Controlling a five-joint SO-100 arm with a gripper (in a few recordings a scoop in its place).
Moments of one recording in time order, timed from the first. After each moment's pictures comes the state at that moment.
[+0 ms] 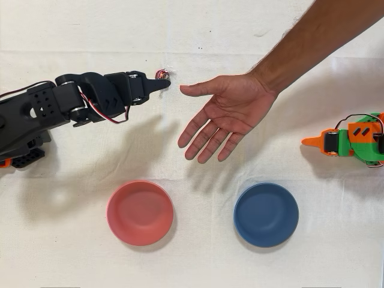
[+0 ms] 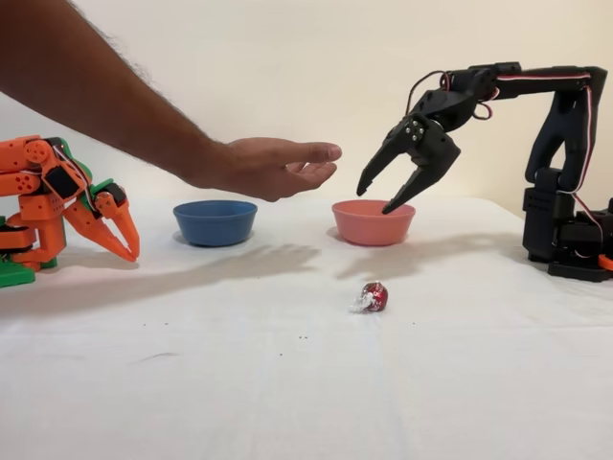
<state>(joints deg) -20.4 101.3 101.9 46.0 19.8</state>
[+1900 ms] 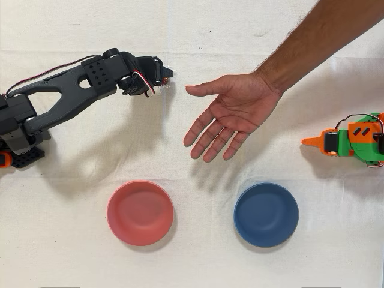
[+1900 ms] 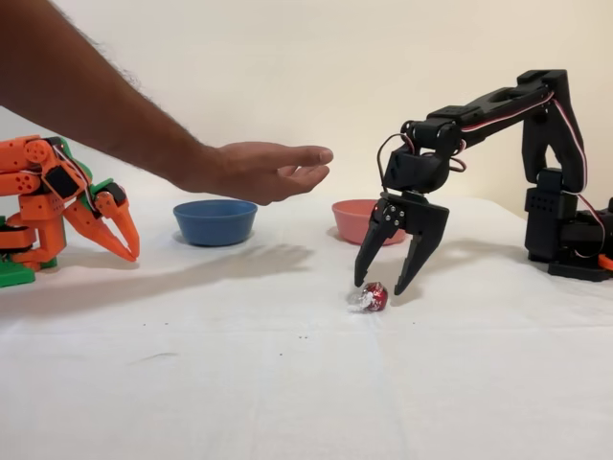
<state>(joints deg) -26.6 66.2 78.1 57.8 27.6</state>
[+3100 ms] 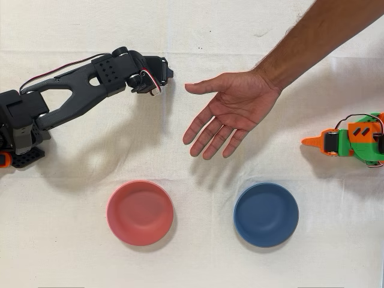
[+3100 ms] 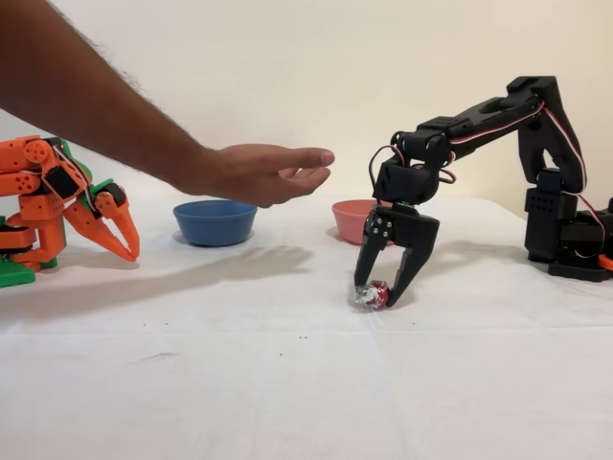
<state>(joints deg) -26.5 58.4 70.2 58.7 32.3</state>
